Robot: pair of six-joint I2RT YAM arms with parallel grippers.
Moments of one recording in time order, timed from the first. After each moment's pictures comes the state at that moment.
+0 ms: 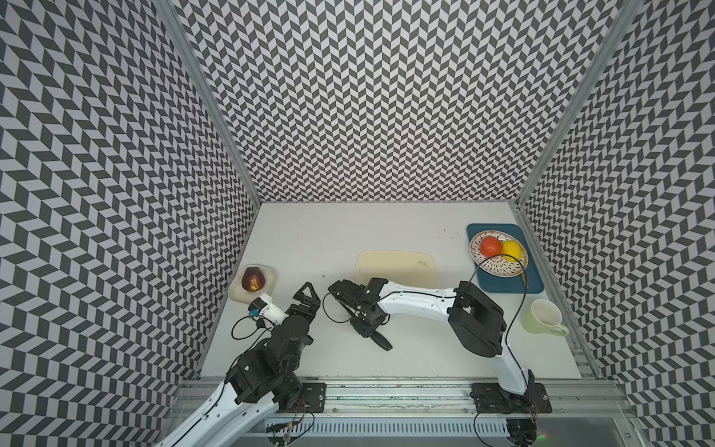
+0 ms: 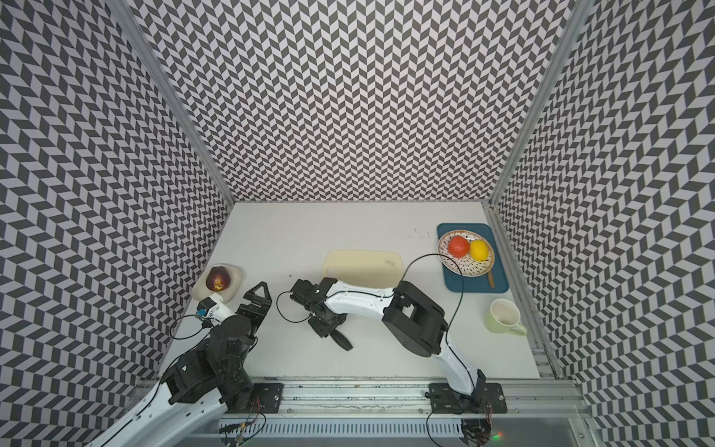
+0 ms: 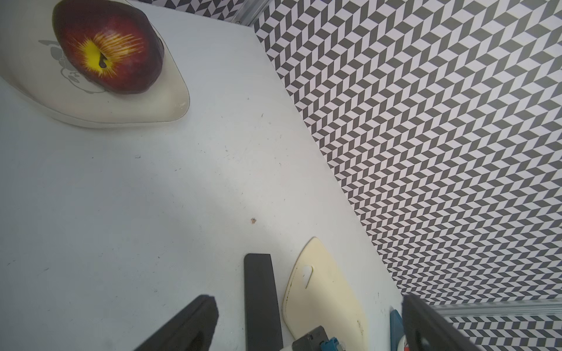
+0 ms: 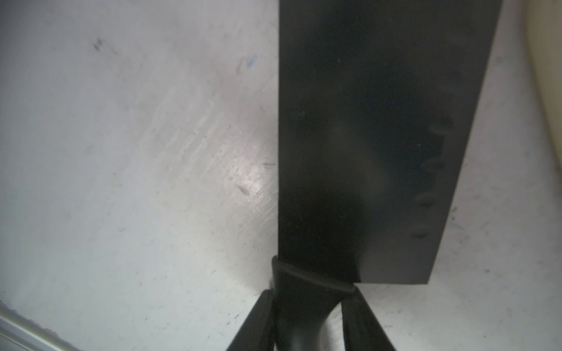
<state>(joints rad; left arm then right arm) -0.80 0.28 0.41 -0.57 -0.81 -1.33 1.11 2.17 1.65 -0.92 -0.01 0.32</state>
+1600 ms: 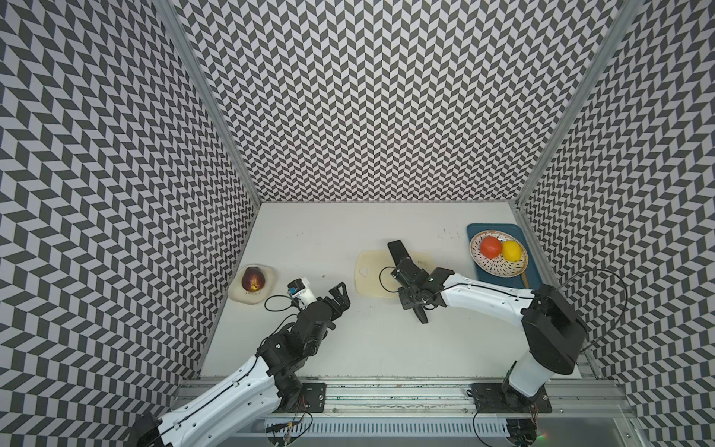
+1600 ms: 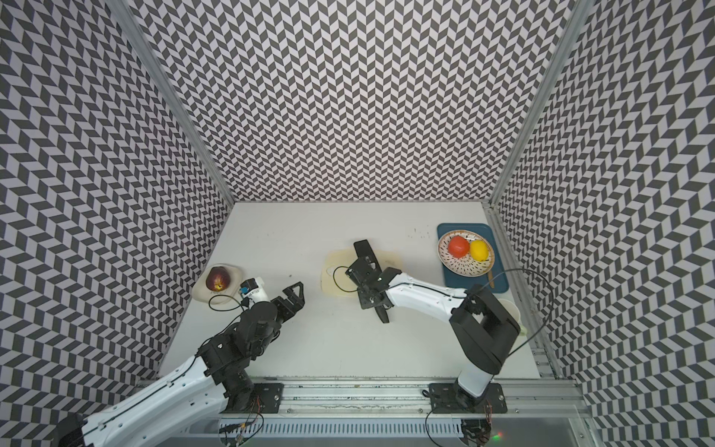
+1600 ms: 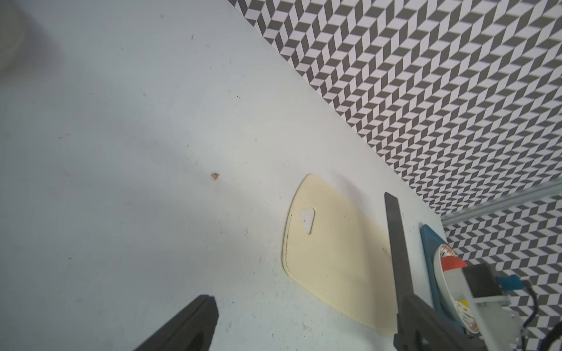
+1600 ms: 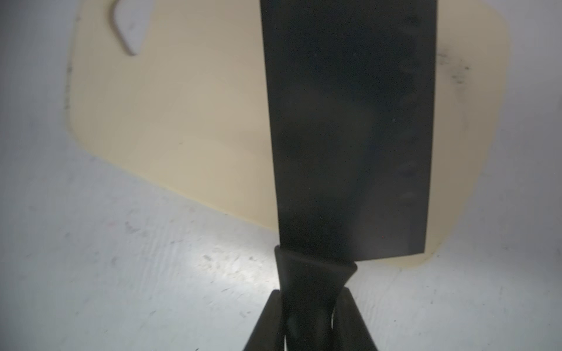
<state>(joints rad) -0.80 0.66 0.36 -0.20 -0.54 -1.03 0.83 1.68 1.09 -0.63 0.25 0.56</state>
